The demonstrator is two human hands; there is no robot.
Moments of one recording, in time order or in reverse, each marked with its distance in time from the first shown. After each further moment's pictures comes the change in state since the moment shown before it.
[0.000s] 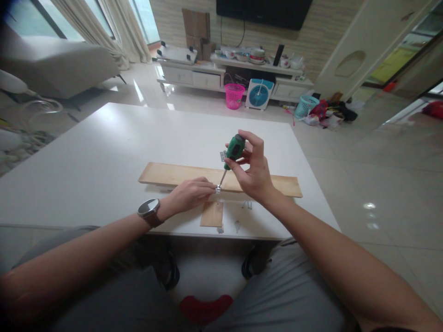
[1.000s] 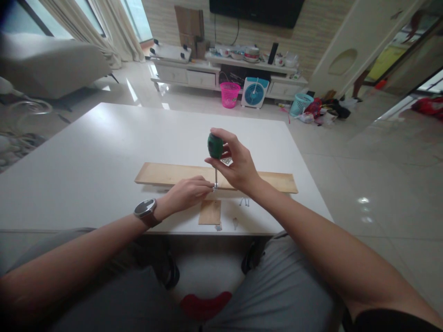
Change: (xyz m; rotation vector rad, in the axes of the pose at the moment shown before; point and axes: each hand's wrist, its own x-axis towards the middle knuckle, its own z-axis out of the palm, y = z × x) left_hand 0.001 0.001 -0.001 0.002 0.013 0.016; right_hand 0.015 0.000 0.015 -0.028 -0.116 -0.074
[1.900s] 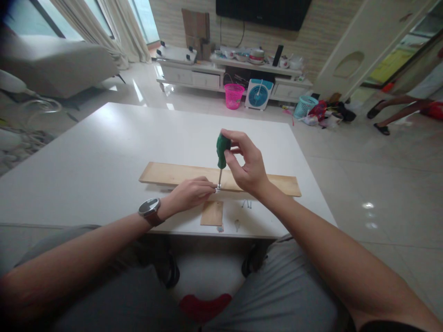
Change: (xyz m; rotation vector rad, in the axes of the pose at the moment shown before) left_hand -0.002 -0.001 0.000 0.024 -0.039 -0.034; right_hand 0.003 -0.007 -0.008 0.055 0.073 -0.017
